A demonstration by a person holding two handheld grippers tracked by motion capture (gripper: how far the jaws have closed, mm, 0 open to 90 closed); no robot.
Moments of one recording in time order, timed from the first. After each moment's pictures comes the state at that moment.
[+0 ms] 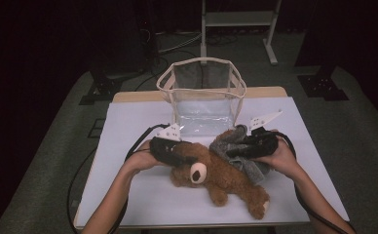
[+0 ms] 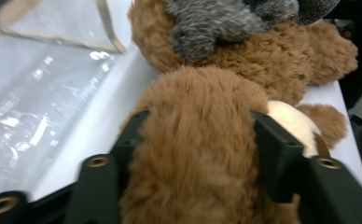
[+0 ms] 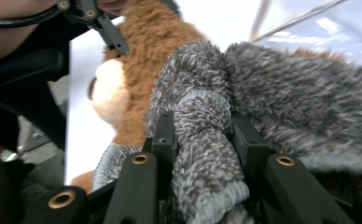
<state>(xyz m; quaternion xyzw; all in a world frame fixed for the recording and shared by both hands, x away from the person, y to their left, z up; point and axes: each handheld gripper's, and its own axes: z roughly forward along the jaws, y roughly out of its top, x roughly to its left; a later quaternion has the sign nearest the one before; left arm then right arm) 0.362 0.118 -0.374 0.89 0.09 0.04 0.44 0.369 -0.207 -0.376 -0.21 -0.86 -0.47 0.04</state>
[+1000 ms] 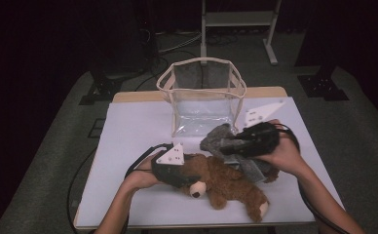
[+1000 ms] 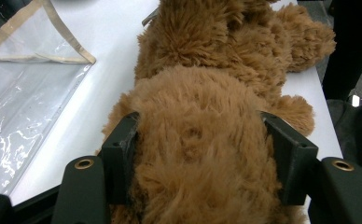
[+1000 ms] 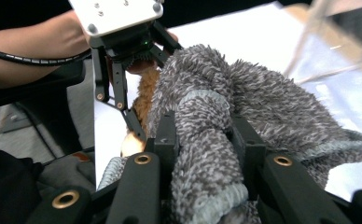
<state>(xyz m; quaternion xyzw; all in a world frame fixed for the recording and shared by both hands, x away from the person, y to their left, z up) 0.316 0.108 -0.383 0.89 0.04 0.09 0.44 0.333 -0.171 -0.295 -0.15 -0.88 -0.45 -0.02</state>
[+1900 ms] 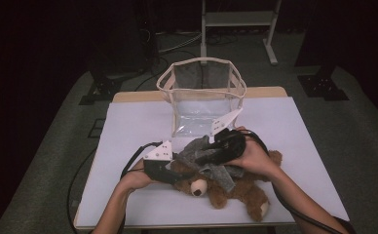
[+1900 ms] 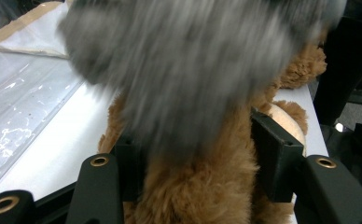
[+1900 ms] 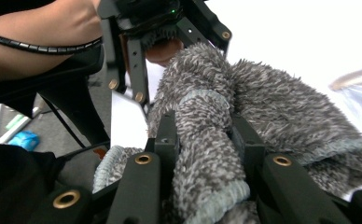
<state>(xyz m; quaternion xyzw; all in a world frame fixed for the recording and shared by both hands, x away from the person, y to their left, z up) 0.323 0.132 -0.393 0.86 0.08 0.06 0.49 0.348 -0.105 -0.332 -0.13 -0.90 -0.42 0.06</state>
